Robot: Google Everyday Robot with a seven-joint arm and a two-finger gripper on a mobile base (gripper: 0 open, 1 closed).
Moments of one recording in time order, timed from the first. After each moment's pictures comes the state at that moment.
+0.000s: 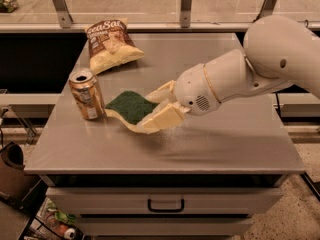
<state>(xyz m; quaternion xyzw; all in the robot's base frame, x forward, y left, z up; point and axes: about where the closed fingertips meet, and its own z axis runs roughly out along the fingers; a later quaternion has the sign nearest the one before) 0.469 0.017 0.888 -0.58 0.67 0.32 0.34</state>
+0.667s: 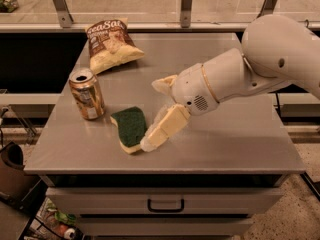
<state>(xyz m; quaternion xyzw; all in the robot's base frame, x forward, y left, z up) 0.467 0.021 0.890 -0.58 0.66 0.32 0.34</state>
